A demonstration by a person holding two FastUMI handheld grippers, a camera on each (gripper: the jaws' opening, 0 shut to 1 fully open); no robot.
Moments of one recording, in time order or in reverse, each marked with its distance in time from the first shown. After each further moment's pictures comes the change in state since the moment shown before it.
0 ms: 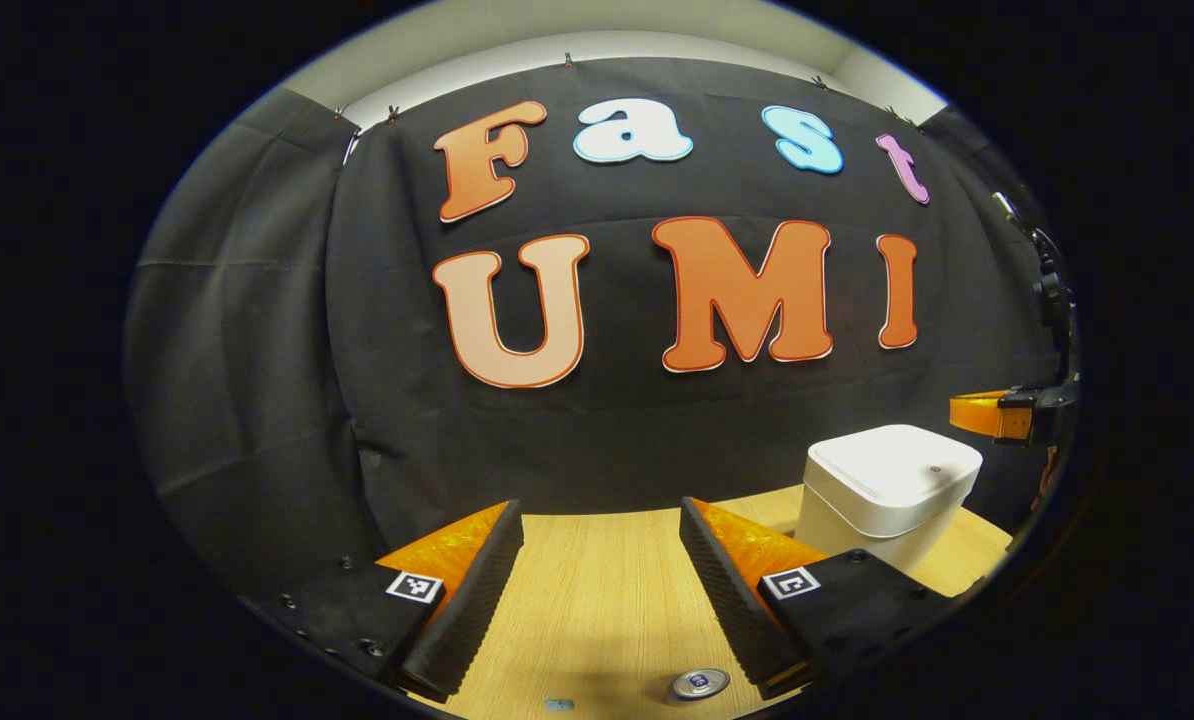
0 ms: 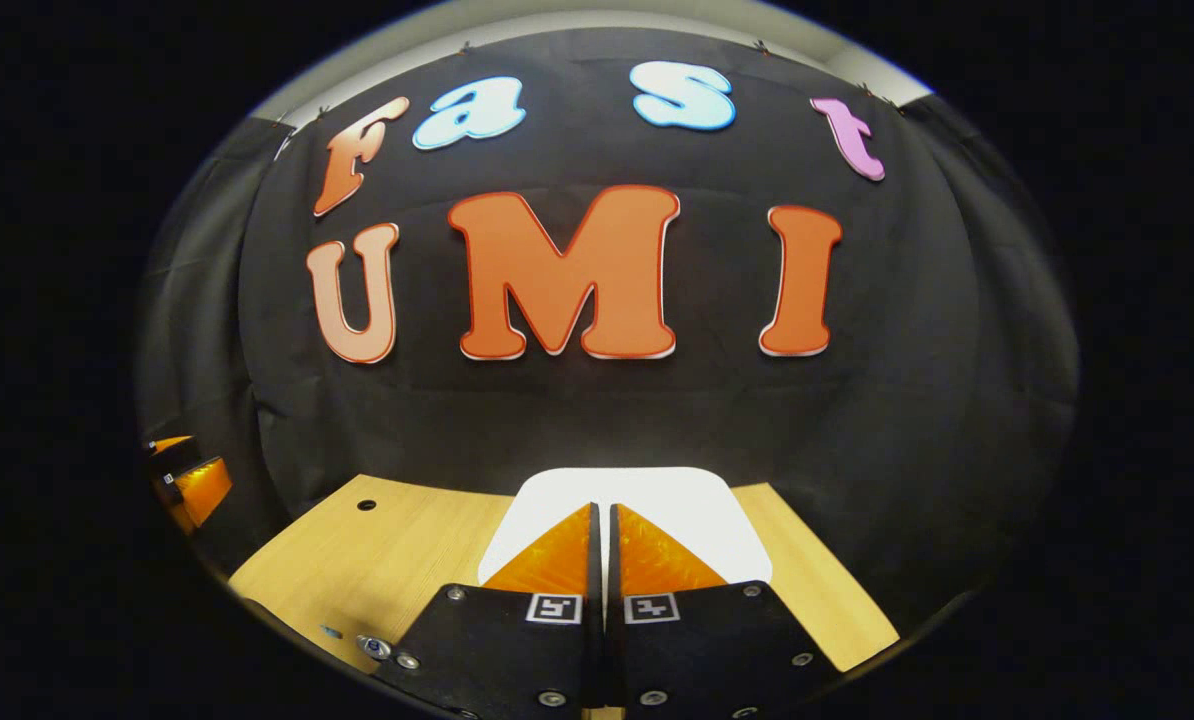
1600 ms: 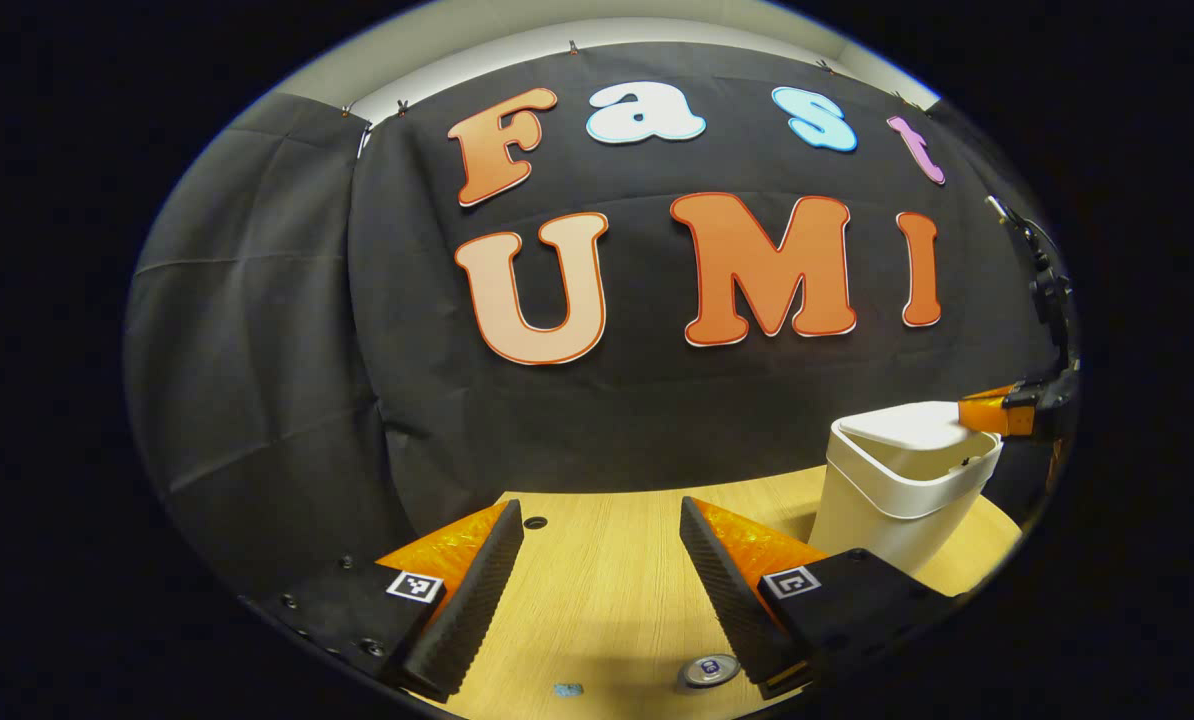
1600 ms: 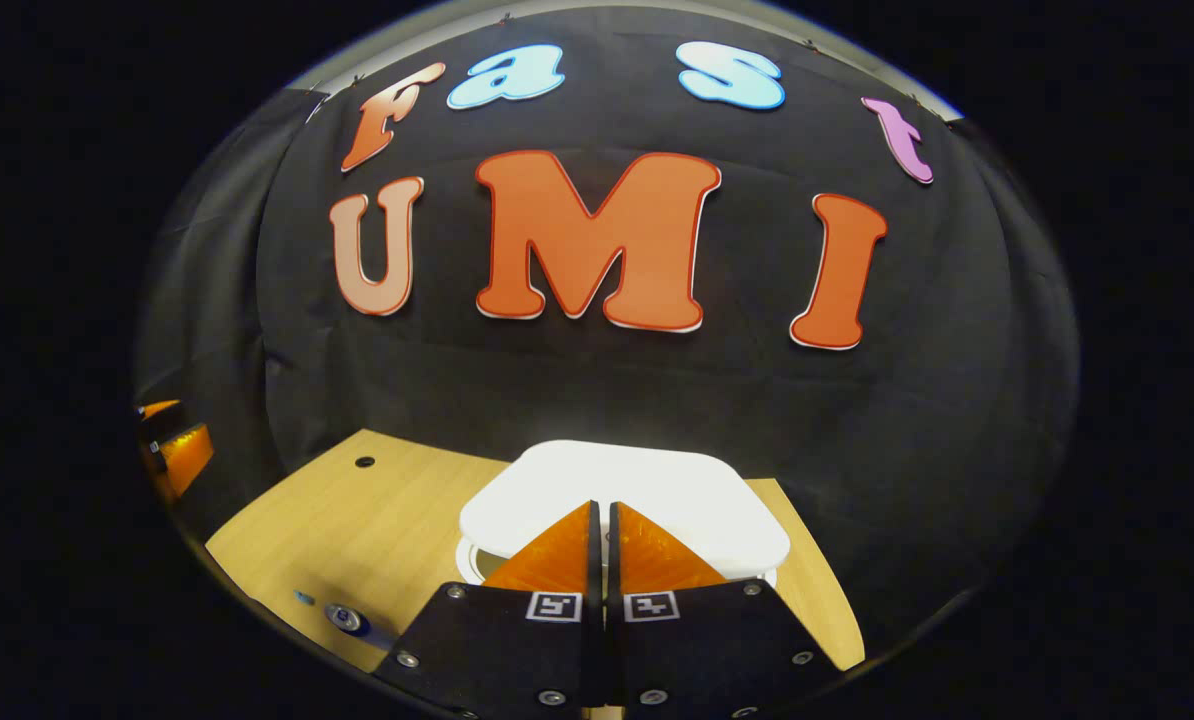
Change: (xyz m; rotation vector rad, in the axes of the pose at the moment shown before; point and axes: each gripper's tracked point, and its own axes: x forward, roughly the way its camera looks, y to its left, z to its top) left arm -0.006 0.016 -0.016 0.009 0.040 0.058; right arm 0.010 0.007 0.008 -0.118 0.018 0.040
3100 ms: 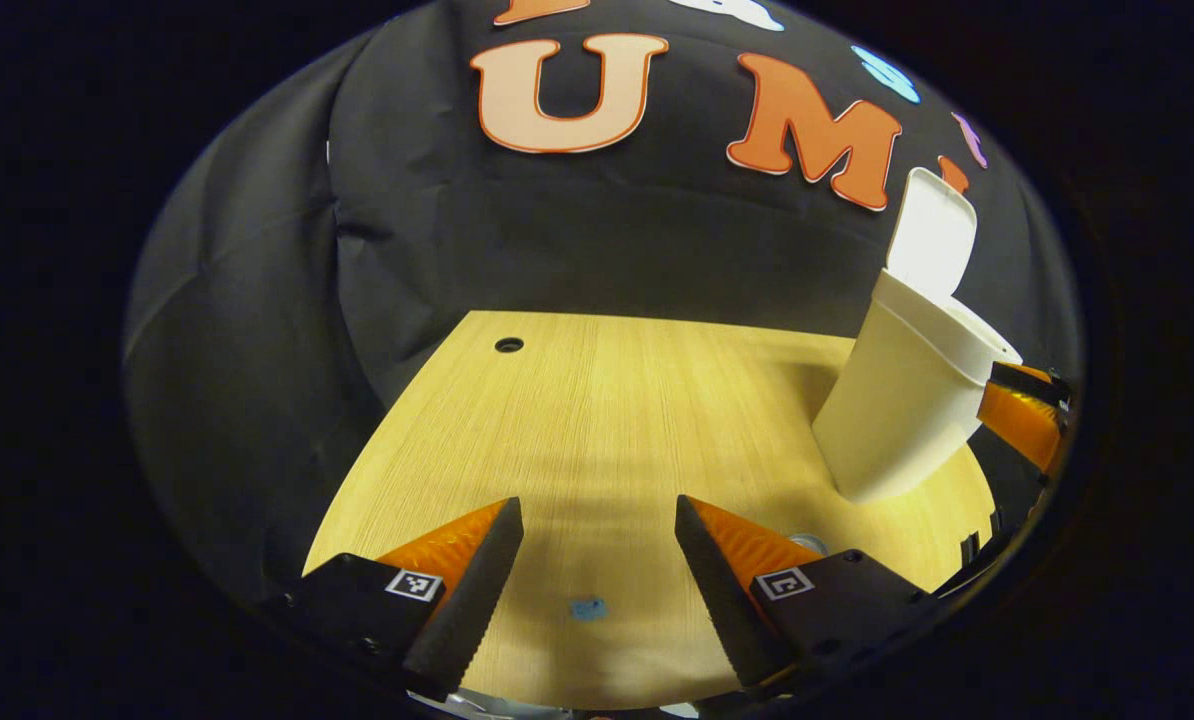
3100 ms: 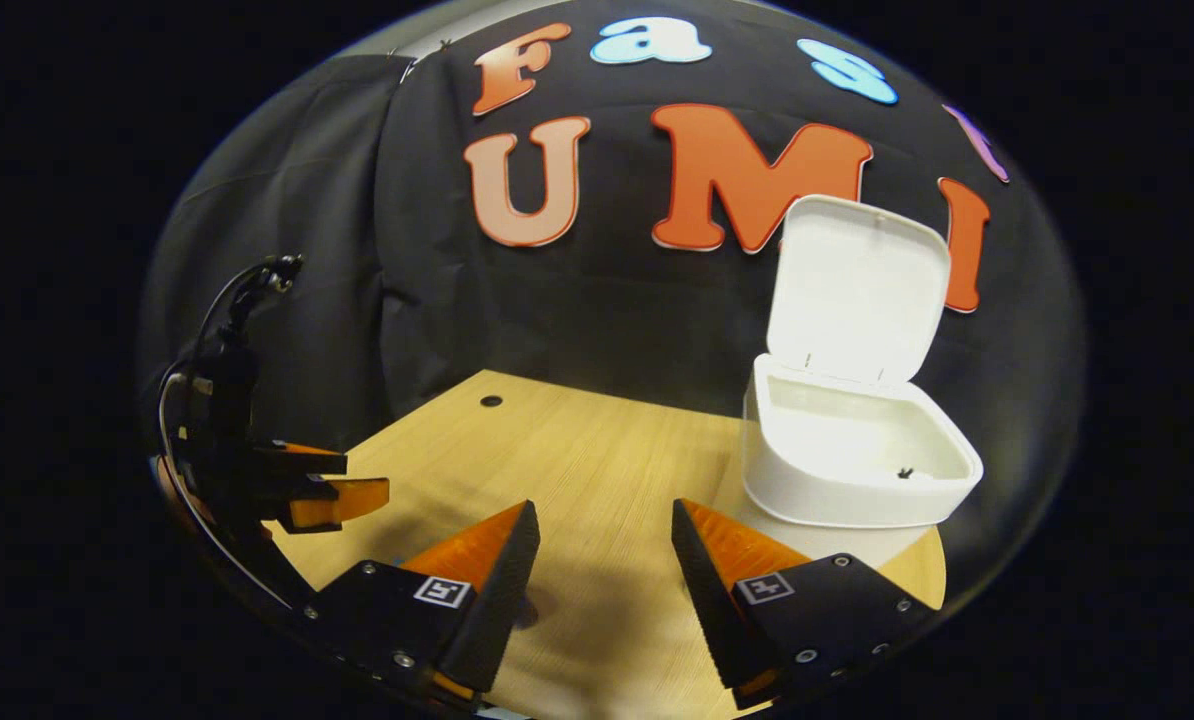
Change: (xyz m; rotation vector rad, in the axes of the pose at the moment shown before) left arm 0.011 0.049 -0.202 -0.121 0.533 -0.122; right arm -0.051 0.183 -0.112 -0.092 0.195 0.312
